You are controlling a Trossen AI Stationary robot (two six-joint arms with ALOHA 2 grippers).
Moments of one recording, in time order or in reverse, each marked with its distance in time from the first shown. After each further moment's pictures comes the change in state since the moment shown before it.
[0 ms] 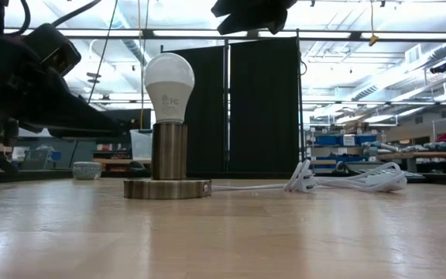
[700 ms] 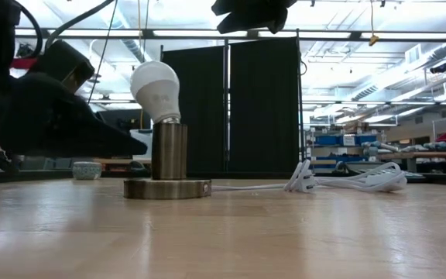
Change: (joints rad) left arm 0.009 0.408 0.130 0.351 -0.115 0.128; right arm 0.000 0.000 0.000 -0.007 -0.005 0.000
